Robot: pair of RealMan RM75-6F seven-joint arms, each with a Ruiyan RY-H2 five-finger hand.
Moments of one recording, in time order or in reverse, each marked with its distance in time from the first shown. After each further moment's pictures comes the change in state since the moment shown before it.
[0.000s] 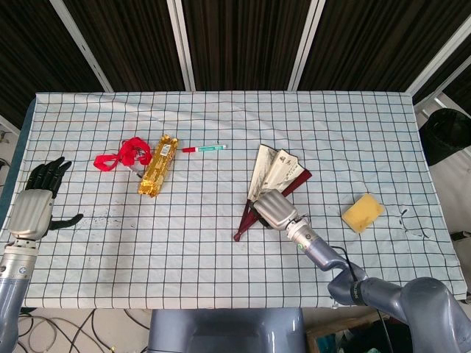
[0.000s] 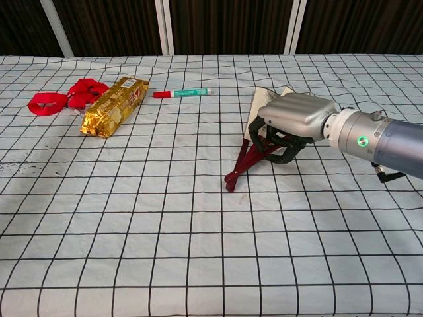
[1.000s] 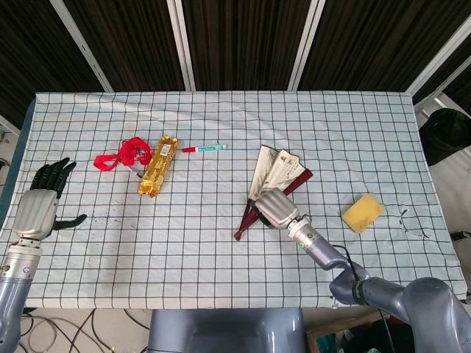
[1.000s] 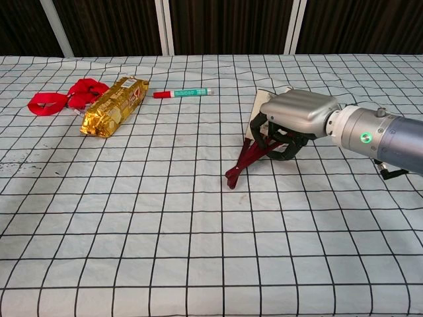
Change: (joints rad) left arm -0.009 -0.005 0.000 -0.014 0.000 -0.010 0.021; right arm -0.006 0.016 0.005 -0.007 -0.011 0.010 0.021
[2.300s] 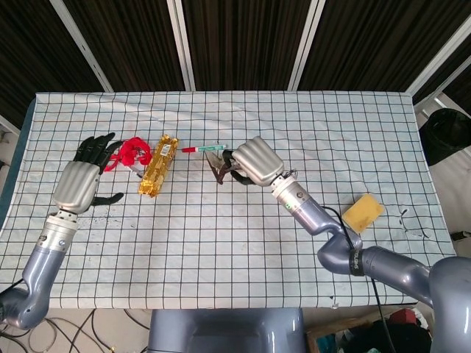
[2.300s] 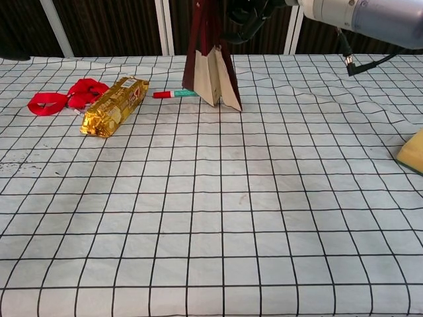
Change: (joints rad) left arm -0.194 -0.017 -0.115 -0.096 -0.050 -0.130 0.138; right arm 0.186 0.215 0.257 -0.231 0.106 -0.038 0.039
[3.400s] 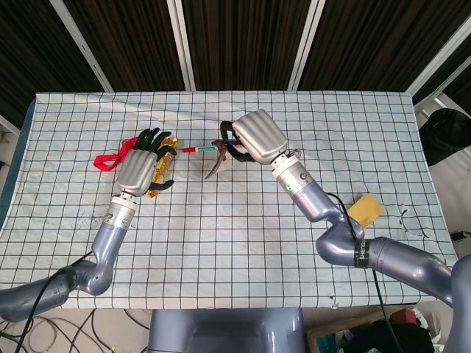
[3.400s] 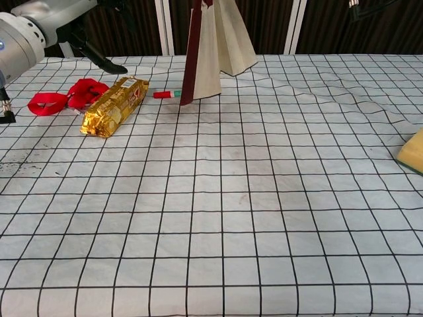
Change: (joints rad) left arm -0.230 -0.357 -0.050 0.292 -0.126 -0.063 0.072; right arm 0.059 0.113 0.096 -0.126 0.214 -0.005 -0.074
